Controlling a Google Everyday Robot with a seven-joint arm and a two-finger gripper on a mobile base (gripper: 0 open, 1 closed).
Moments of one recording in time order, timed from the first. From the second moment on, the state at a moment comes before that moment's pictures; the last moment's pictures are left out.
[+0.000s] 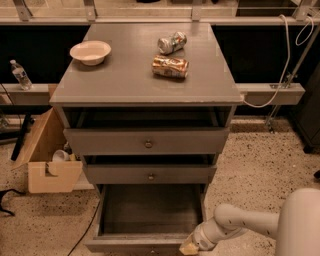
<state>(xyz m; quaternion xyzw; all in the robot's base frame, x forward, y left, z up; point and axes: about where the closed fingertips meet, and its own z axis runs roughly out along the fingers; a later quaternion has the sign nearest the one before) 0.401 -0.104 0.239 -0.46 0.82 0.33 0.09</state>
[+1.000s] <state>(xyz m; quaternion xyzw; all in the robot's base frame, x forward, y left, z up) 0.393 -0.115 0.199 -0.48 0.83 0.27 0.10</state>
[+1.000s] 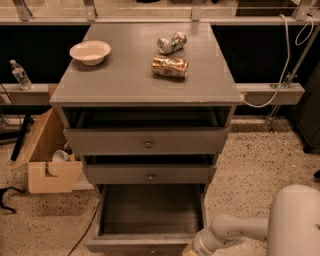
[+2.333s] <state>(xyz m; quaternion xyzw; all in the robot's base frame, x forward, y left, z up) 0.461 -0.107 0.165 -0.53 0.78 0.21 0.26</state>
